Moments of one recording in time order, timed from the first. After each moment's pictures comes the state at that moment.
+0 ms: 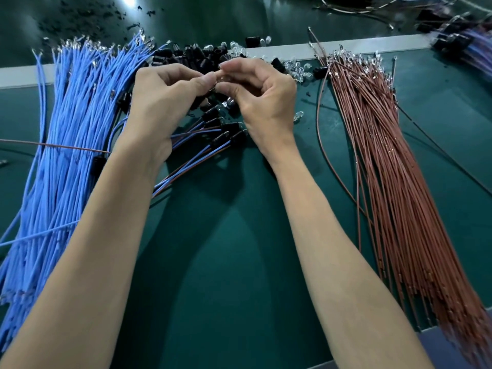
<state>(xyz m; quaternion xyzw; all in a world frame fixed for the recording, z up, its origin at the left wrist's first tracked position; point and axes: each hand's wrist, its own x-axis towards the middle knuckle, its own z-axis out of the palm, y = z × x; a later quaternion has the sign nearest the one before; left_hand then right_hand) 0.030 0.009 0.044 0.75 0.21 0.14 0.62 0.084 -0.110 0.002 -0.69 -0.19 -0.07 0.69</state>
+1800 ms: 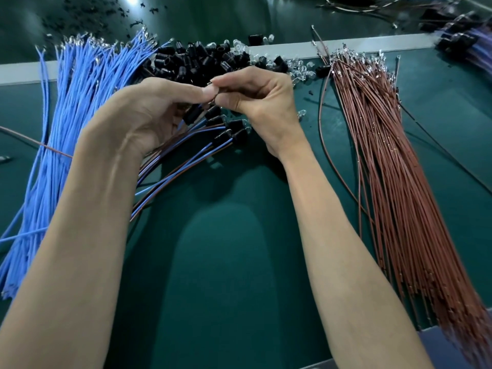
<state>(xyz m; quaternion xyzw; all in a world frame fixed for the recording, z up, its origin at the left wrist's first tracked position) 0.025 0.029 0.049 0.74 0.21 -0.05 0.64 0.085 -0.116 0.005 -0.58 -0.27 0.09 0.76</state>
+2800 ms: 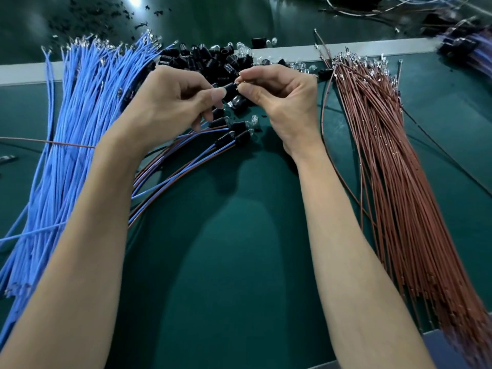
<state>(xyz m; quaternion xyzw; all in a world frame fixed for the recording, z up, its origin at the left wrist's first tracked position) 0.023 0.030 0.041 0.88 0.02 0.05 0.48 0.093 -0.134 0.004 -0.66 -0.21 0.00 0.72</state>
